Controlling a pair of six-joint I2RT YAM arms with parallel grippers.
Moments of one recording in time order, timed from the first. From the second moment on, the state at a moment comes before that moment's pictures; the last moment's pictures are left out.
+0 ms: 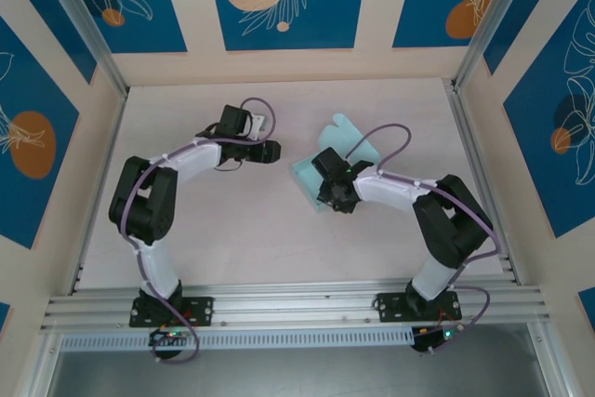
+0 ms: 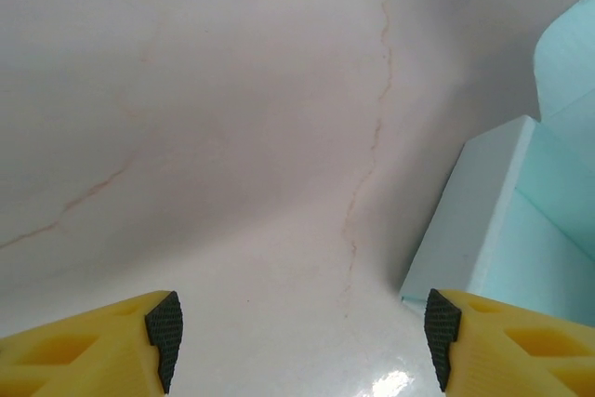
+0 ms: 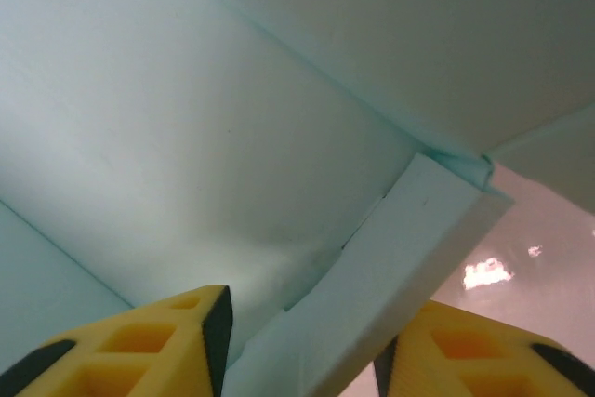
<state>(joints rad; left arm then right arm) -0.38 1.87 1.26 -0.26 0.32 -0.20 0.66 1.68 1.00 -0.58 0.13 1.06</state>
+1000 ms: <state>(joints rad) -0.20 1.49 1.05 -0.21 0.44 -0.01 0.68 1.90 1.27 -0.61 0.18 0.25</state>
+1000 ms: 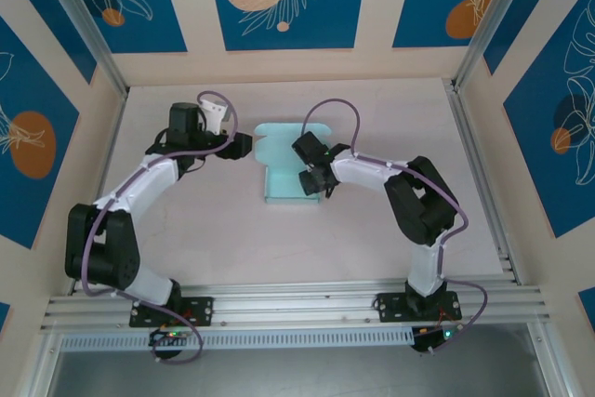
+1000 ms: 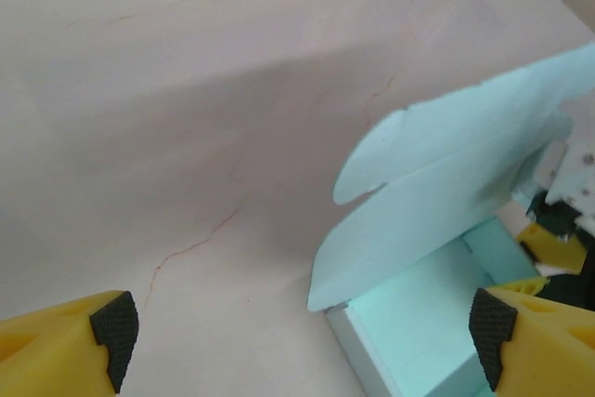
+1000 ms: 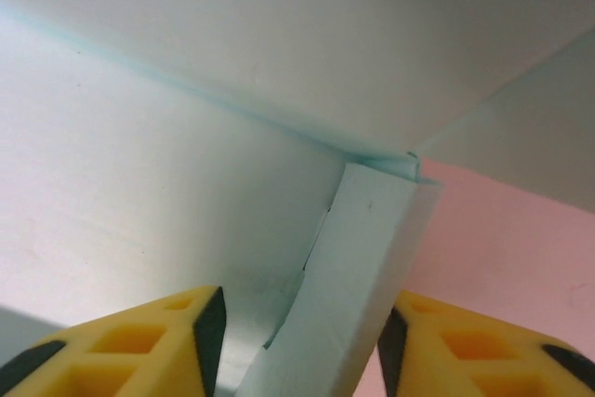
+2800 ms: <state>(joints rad) -0.21 1.67 1.19 -0.35 0.68 0.14 0.33 1.78 1.64 -0.76 -0.31 0.08</state>
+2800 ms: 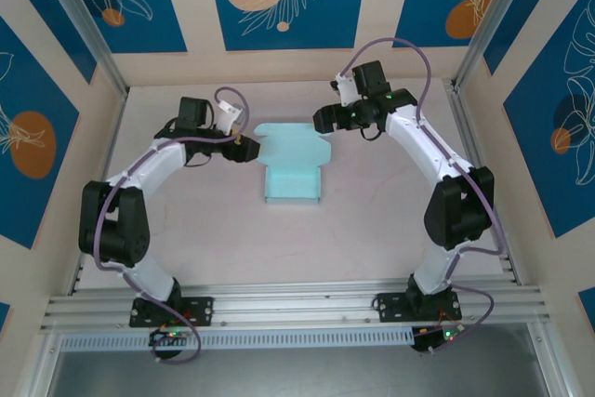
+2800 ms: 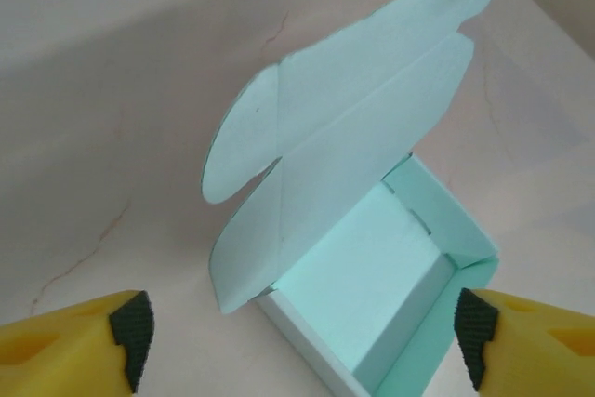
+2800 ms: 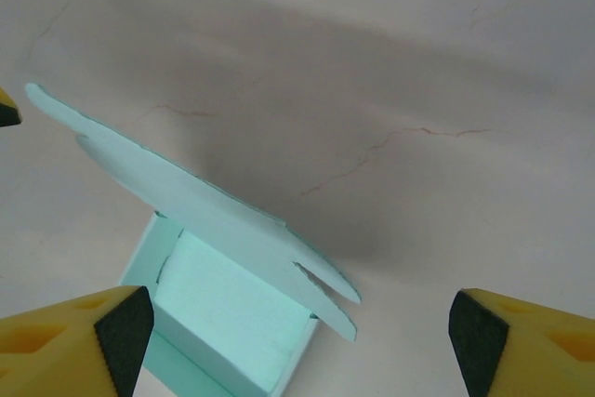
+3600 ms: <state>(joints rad) -0.24 1.80 1.12 -0.08 0.65 0.02 0.39 1.86 1.55 -0.74 -0.30 0.08</state>
